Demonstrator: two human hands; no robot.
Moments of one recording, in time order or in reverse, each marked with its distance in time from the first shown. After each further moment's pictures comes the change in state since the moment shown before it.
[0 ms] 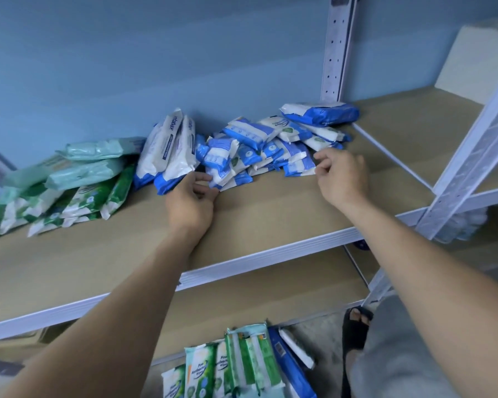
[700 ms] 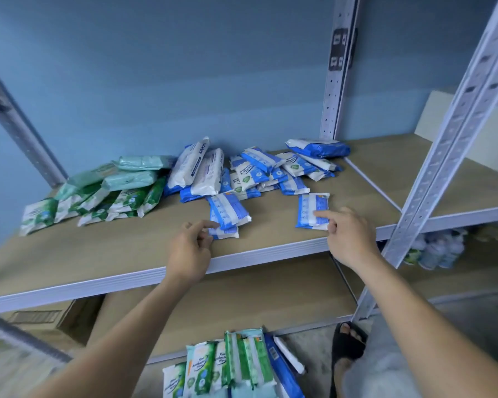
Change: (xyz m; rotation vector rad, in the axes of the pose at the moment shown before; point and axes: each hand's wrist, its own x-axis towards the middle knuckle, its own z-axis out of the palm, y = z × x) left_hand -0.091 -0.014 -0.065 0.139 -0.131 0.095; right_hand -0.101 -0.001 -0.063 -0.142 -0.204 -0.082
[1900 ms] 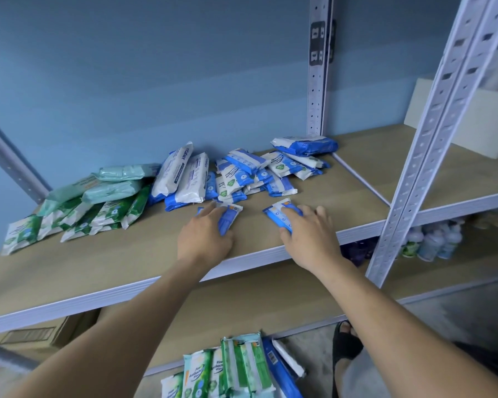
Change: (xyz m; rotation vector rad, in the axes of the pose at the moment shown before) left_hand 0.030 0.065 0.026 0.437 -0.115 0.084; right_hand 0.005 -0.029 0.025 -0.216 -0.021 -0.133
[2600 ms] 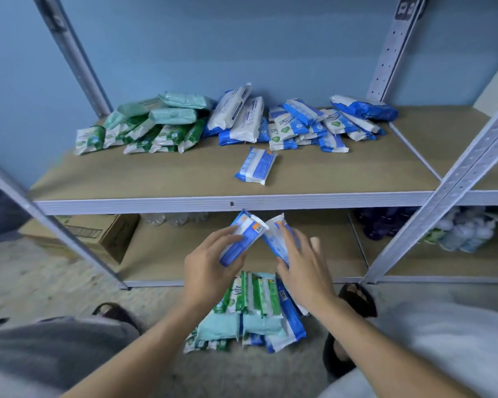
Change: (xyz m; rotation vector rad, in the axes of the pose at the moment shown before) left_hand -0.196 -0.078 0.034 -0.412 0.294 -0.004; right_hand -0.149 -0.057 0.075 0.150 -0.132 -0.228
